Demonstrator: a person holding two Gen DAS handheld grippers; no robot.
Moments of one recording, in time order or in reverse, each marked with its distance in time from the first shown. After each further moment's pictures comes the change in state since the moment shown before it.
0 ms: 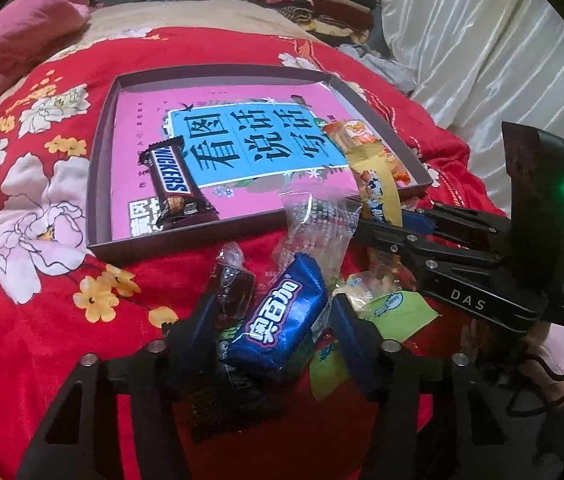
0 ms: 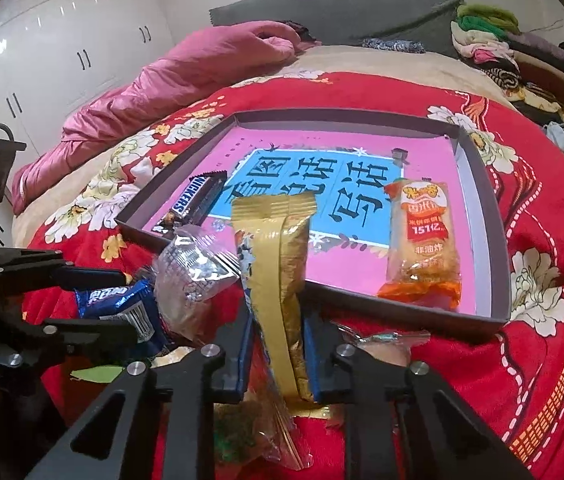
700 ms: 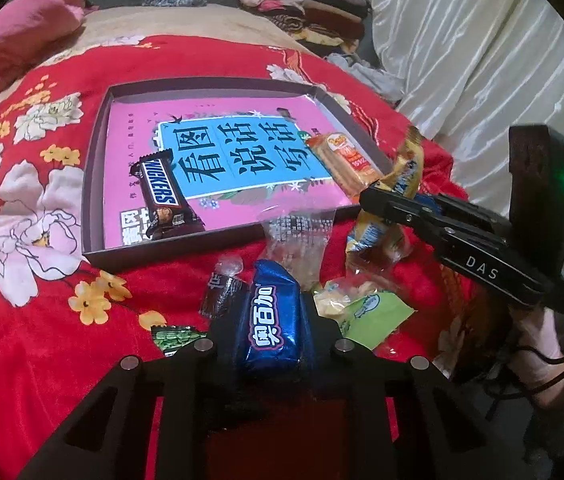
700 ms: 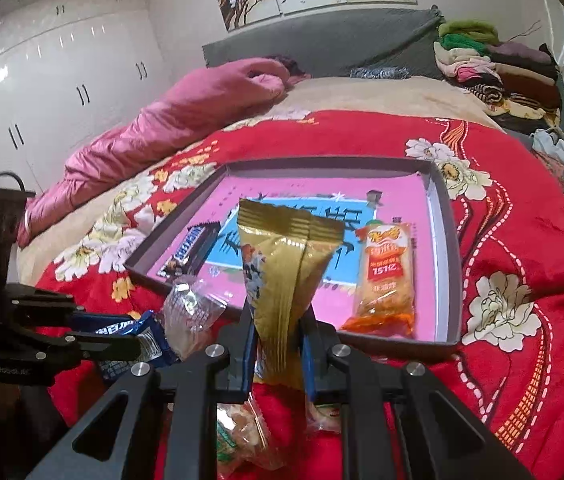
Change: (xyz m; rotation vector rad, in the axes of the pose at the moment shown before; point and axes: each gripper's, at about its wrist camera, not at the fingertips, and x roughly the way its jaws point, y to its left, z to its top) left arm -0.011 -0.002 0.002 -0.025 -0.028 -0.059; right arm -0.035 -0.015 0.009 0.052 -0.138 0.002
